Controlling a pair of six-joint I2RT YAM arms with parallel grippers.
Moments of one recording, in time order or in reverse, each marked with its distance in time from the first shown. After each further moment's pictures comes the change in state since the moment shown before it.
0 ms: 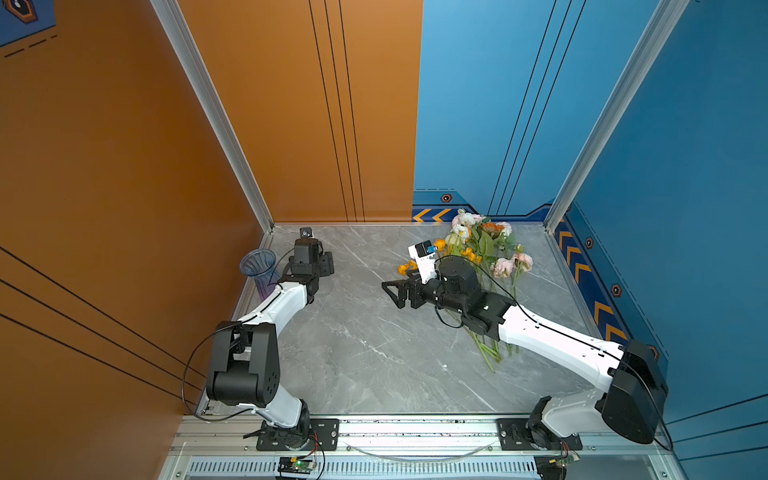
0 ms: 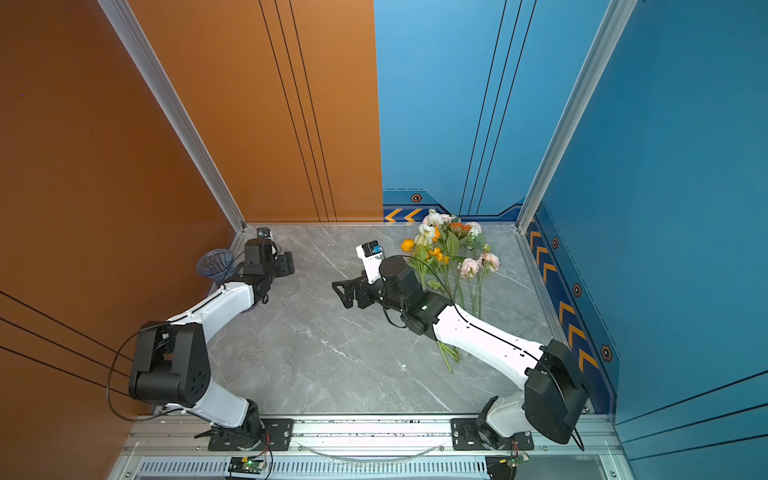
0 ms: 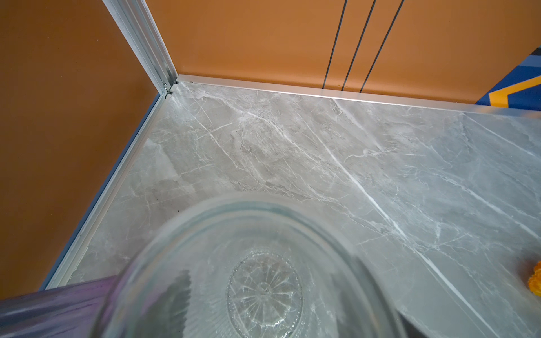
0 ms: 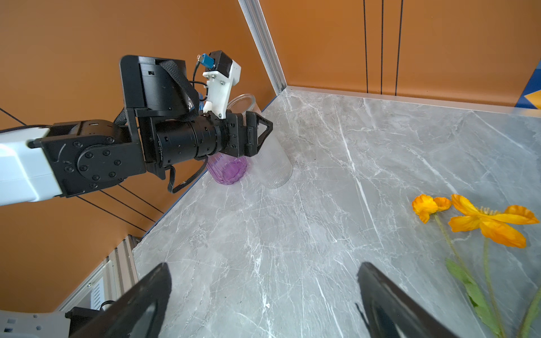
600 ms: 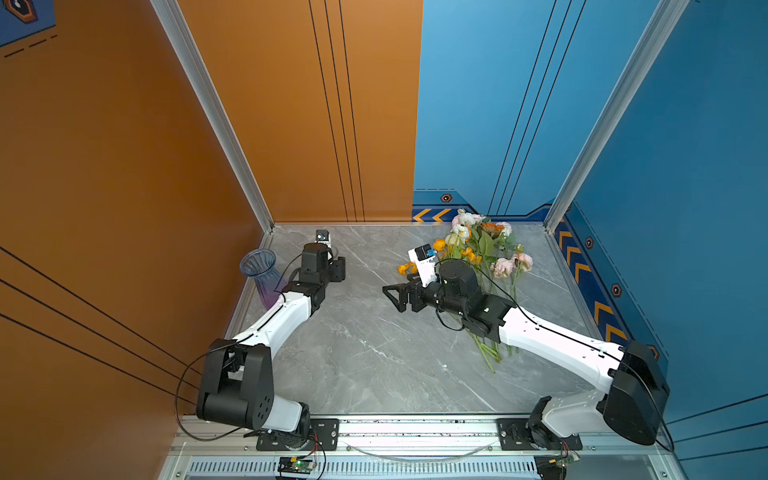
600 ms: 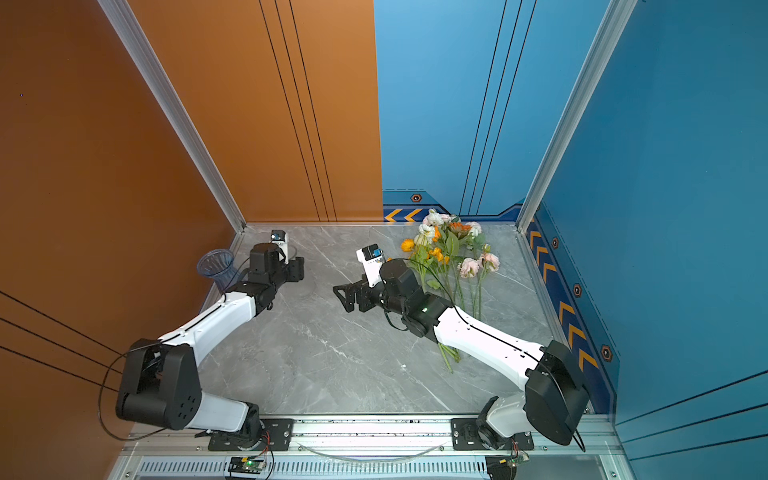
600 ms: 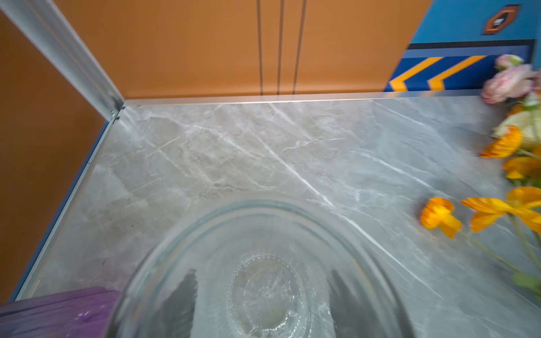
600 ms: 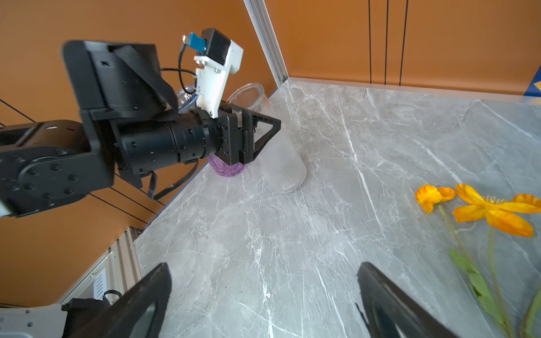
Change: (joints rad) left arm -0.151 -0.155 -0.077 0.010 0.089 0.069; right arm -0.003 -0.020 -0.045 -0.002 -0.013 0.000
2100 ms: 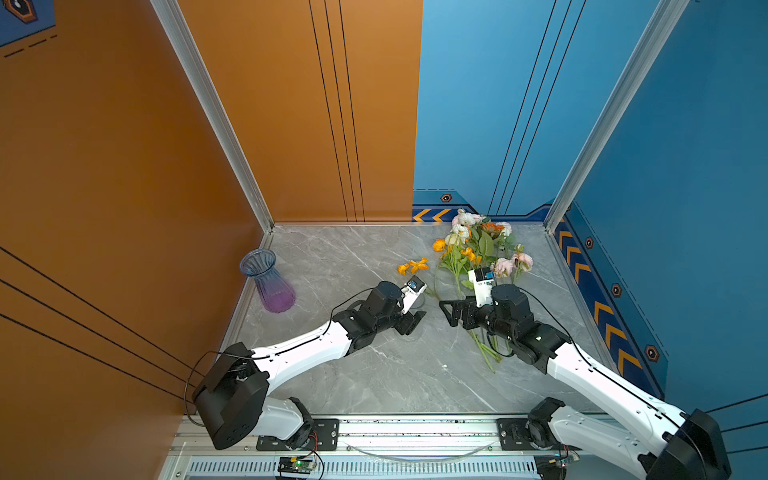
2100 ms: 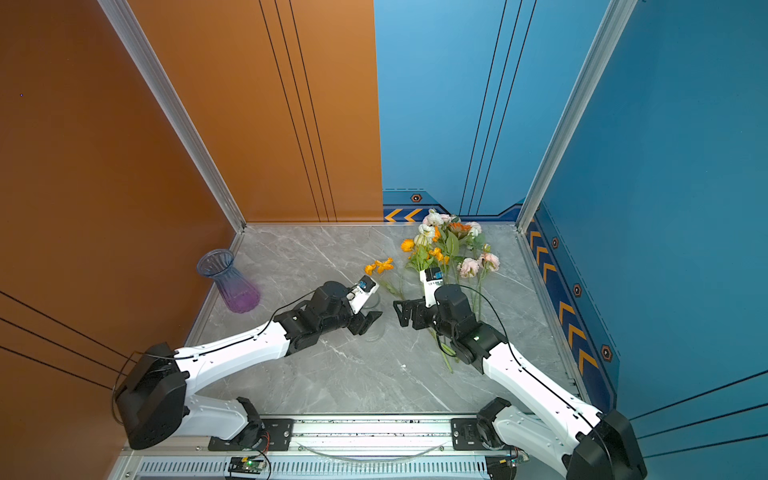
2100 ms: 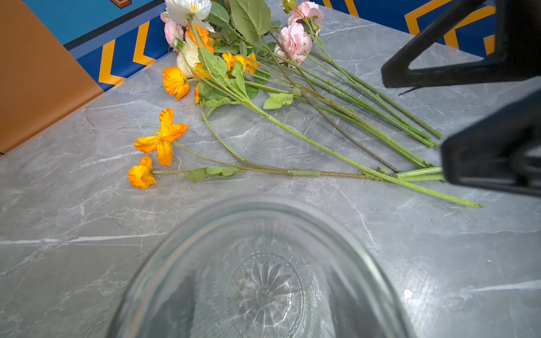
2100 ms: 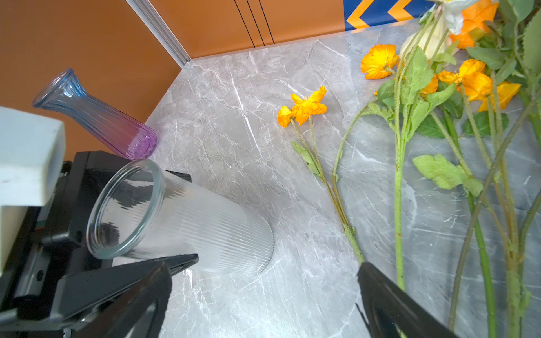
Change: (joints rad) left arm -0.590 -0.031 -0.090 -0.005 0.152 0.121; right arm -0.240 -0.393 -0.374 -0.178 0.052 0.026
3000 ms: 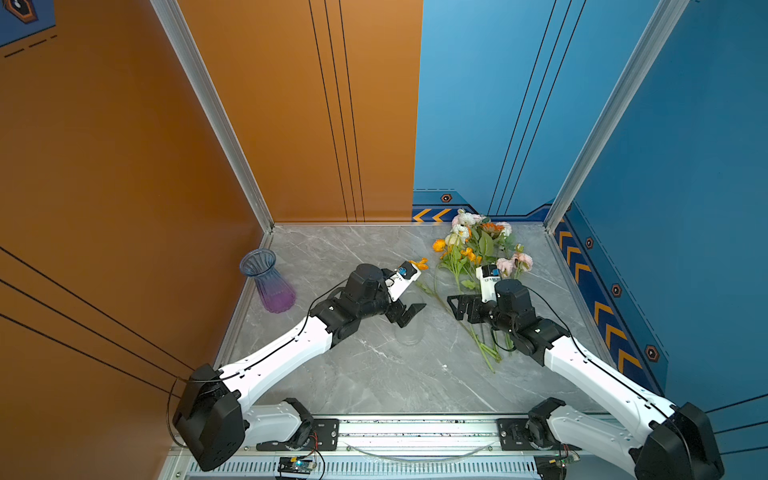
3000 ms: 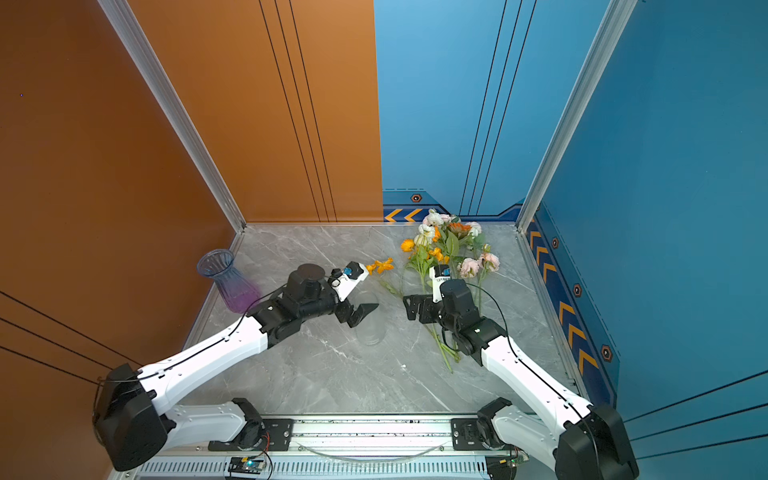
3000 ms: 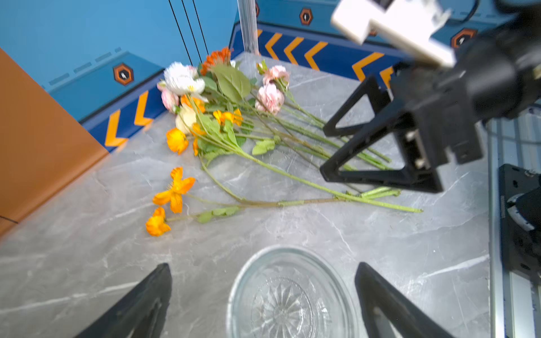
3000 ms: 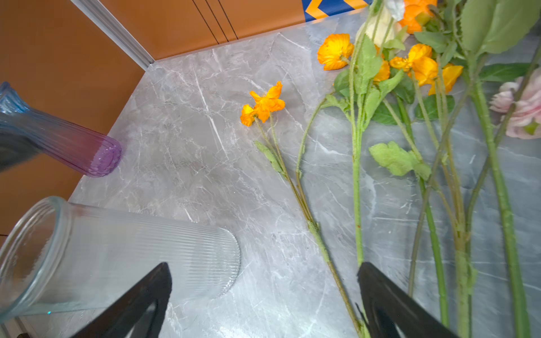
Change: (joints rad) left arm 0.126 -0.124 0.164 -0.154 0.243 0.146; right arm -0.117 0.051 0.002 -0.024 -0.001 -0.002
